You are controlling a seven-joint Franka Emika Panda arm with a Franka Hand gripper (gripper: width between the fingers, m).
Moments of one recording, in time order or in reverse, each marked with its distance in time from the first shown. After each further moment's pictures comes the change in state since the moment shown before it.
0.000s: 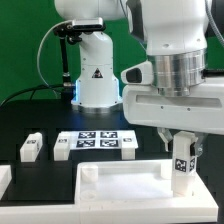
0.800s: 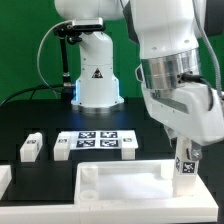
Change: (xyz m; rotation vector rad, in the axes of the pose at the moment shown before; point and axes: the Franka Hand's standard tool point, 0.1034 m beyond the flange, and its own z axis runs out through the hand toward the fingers) arm -0.005 -0.003 -0.001 0.062 -0.043 0.134
